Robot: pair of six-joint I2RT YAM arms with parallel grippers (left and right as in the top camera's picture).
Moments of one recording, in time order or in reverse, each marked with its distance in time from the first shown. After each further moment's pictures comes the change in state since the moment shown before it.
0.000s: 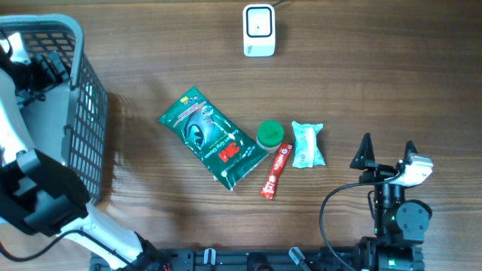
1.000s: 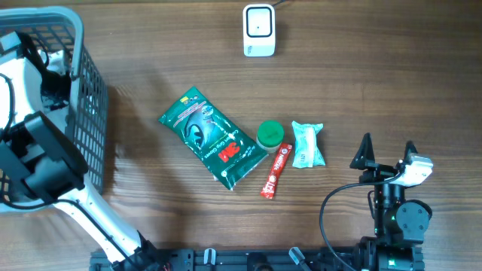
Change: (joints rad) left arm -0.051 0.269 0.000 0.056 -0.026 0.140; right arm 0.000 0.000 0.000 0.000 0.000 0.000
